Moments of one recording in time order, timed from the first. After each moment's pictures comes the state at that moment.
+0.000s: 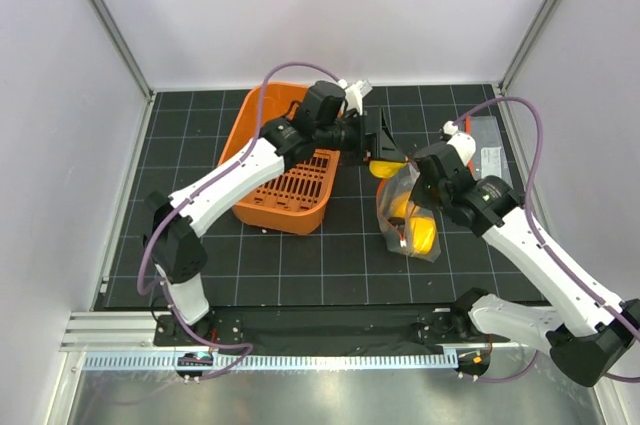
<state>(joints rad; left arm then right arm) -0.78 1.77 1.75 -0.47 0.45 -0.76 0.61 1.05 1.13 -0.94 0.43 0.79</state>
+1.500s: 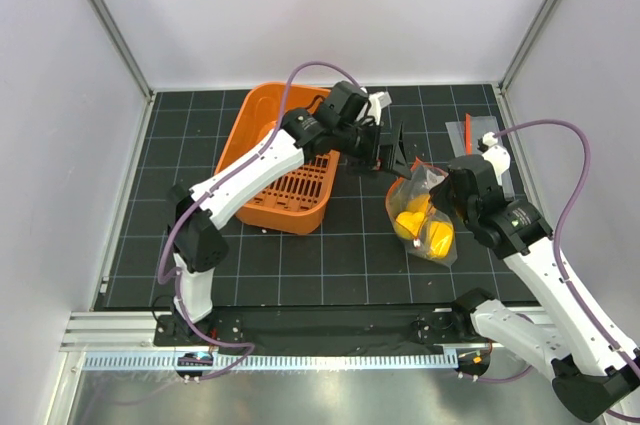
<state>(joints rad) -0.84 1.93 1.97 -0.74 0.46 -0.67 0.47 0.85 1.02 -0.88 0.39 0.86</state>
